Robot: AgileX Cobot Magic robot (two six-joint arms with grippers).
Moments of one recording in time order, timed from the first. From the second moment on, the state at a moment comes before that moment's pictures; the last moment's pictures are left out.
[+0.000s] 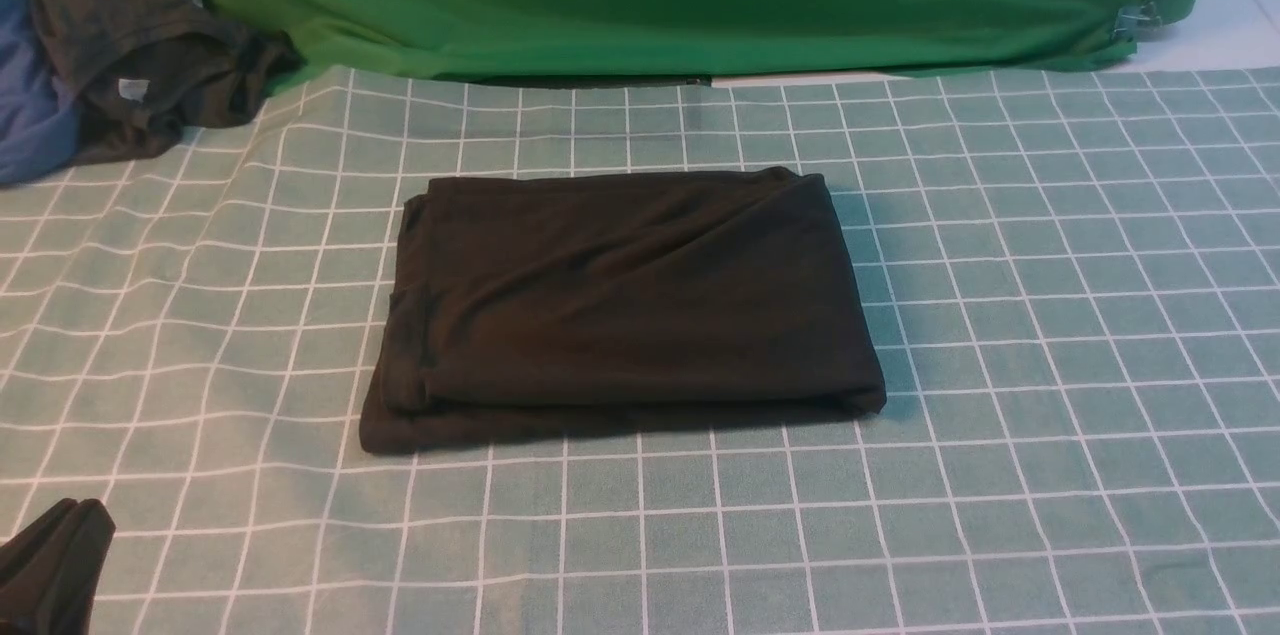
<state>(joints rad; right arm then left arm) 0.01 0.00 0.01 0.01 0.24 -0.02 -0.02 0.00 0.00 -0.08 0.22 0.04</state>
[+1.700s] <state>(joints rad) 0.01 0.00 0.01 0.01 0.24 -0.01 -0.02 0.00 0.00 -0.08 0.22 0.04</state>
